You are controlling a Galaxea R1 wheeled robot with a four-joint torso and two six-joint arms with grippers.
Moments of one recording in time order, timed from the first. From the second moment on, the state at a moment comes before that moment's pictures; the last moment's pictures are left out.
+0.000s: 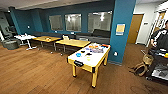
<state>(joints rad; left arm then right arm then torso) 1.52 3.02 -2.69 0.08 -0.04 -0.03 -1.53 2.87 -2.48 -0.25 0.10 0.30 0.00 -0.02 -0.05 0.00</state>
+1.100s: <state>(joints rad) 1.51 3.02 -2.69 0.08 -0.04 -0.03 -1.53 2.87 -2.48 -0.25 0.09 0.30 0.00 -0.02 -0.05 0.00</state>
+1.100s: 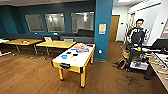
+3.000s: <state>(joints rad) 1.52 3.02 -2.69 0.08 -0.04 -0.03 -1.53 2.87 -2.48 -0.26 0.10 0.30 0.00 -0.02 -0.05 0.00</state>
